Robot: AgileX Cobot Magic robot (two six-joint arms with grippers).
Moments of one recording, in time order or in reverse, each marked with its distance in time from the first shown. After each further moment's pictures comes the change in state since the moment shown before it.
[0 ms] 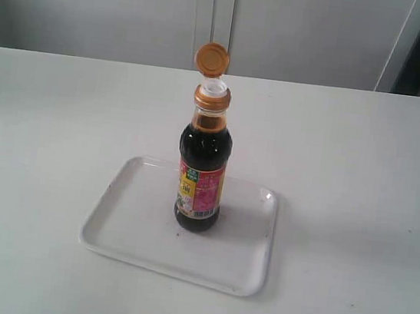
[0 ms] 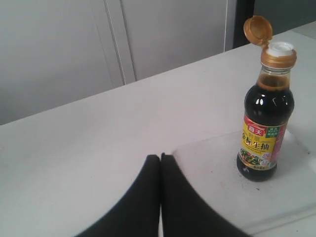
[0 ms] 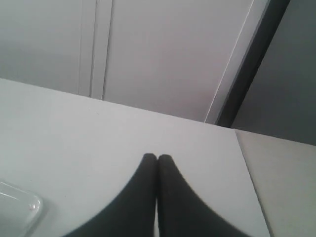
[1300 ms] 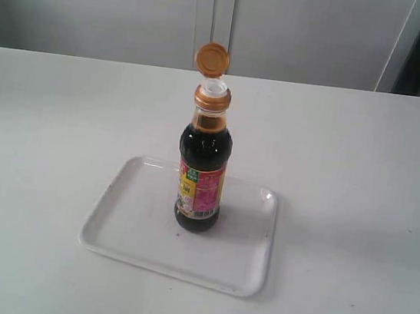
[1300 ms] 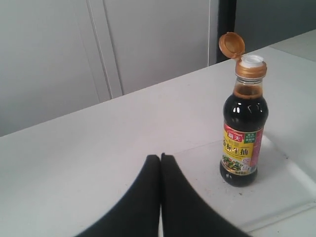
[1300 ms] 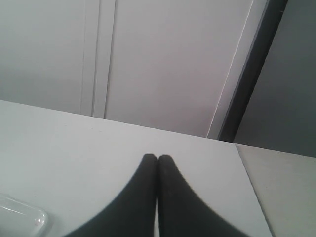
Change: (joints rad) left arm 0.000 -0.089 0.025 -0.174 0.002 0.168; right arm 0.000 -0.132 0.090 0.000 -0.055 0.025
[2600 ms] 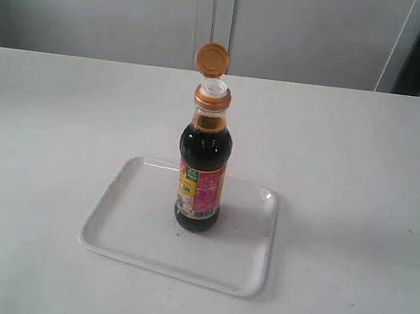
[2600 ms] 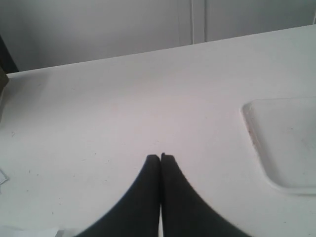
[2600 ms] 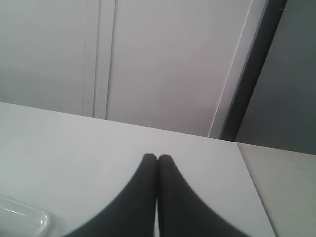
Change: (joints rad) left arm 0.382 -0.233 0.324 -0.105 -0.029 0.102; right arm 0.000 0.000 0.000 0.000 0.000 0.015
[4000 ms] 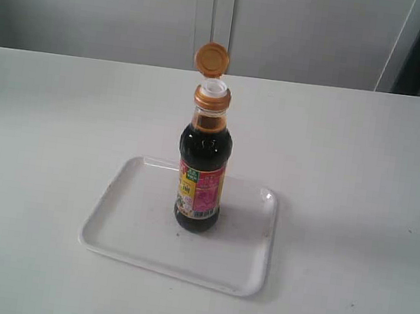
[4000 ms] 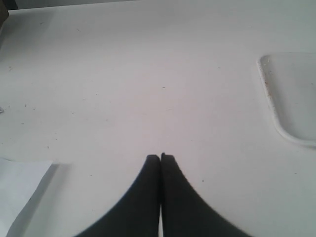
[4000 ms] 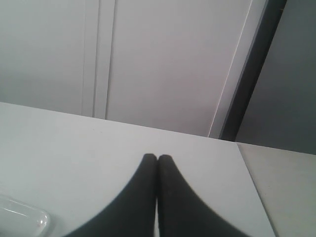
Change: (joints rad) left arm 0.059 -0.093 0.130 -0.008 0.087 -0.047; right arm 0.000 0.000 0.000 0.000 0.000 0.000
